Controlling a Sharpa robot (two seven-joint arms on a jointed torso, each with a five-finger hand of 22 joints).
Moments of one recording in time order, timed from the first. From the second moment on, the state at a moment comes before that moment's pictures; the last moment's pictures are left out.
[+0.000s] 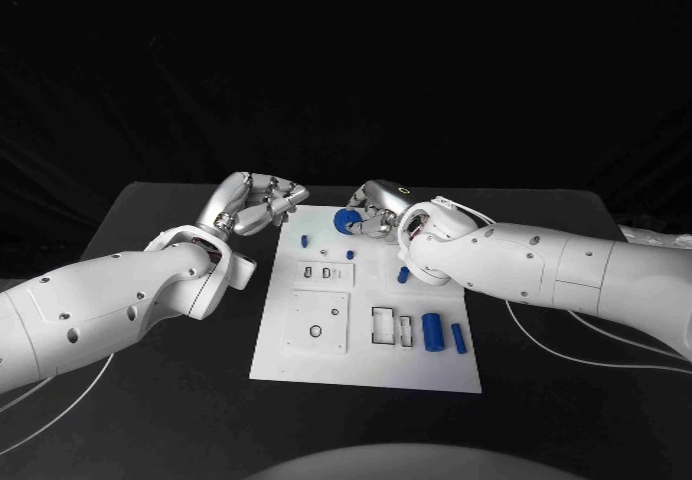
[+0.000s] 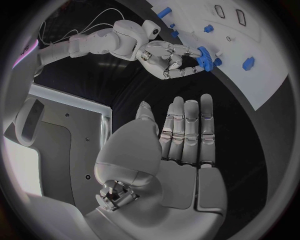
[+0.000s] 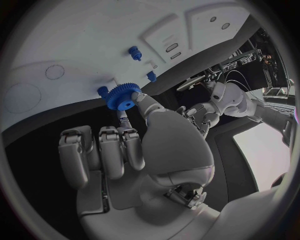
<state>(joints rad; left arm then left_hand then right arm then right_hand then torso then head) 1.21 -0.78 -0.13 1.43 -0.60 -0.59 0.47 1.30 0.15 -0.31 0.29 0.22 0.97 0.14 0.13 0.18 0.98 0.08 0.67 0.53 1.02 0.04 0.93 0.96 0.16 0.79 0.16 0.79 0.84 1.25 -0.48 -0.18 1.19 -1.31 -0.50 -0.16 1.31 0.01 0.25 -0.01 0.37 0.95 0.18 0.15 0.14 1.47 0.08 1.57 1.31 1.47 0.04 1.57 1.31 0.01 1.47 0.14 1.57 1.31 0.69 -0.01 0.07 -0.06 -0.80</state>
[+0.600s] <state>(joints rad) 1.21 -0.79 -0.13 1.44 -0.60 -0.59 0.47 1.30 0.15 -0.31 0.29 0.22 0.97 0.14 0.13 0.18 0.98 0.08 0.67 0.53 1.02 0.04 0.93 0.96 0.16 0.79 0.16 0.79 0.84 1.23 -0.44 -0.18 1.14 -1.33 -0.46 -0.17 1.31 0.01 0.25 -0.01 0.37 0.95 0.18 0.15 0.14 1.47 0.08 1.57 1.31 1.47 0.04 1.57 1.31 0.01 1.47 0.14 1.57 1.31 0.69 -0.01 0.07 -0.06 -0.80</state>
